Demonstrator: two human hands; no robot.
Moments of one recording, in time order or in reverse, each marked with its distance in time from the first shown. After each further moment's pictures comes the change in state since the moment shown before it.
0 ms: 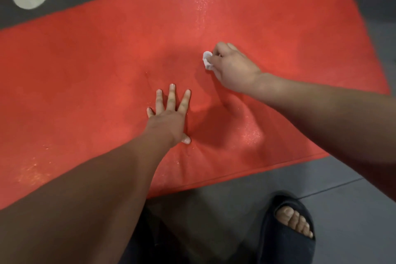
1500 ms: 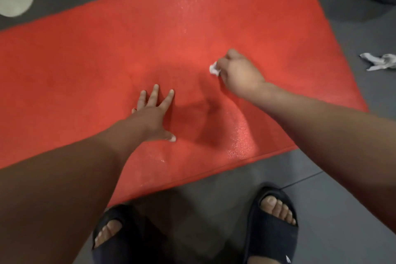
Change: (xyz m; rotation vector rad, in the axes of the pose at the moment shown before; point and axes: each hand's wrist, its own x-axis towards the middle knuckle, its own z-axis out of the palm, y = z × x) left_hand -0.005 -0.009 -0.011 -0.070 -0.010 0.059; right_hand -0.055 0.016 -0.024 0.077 -0.041 0.247
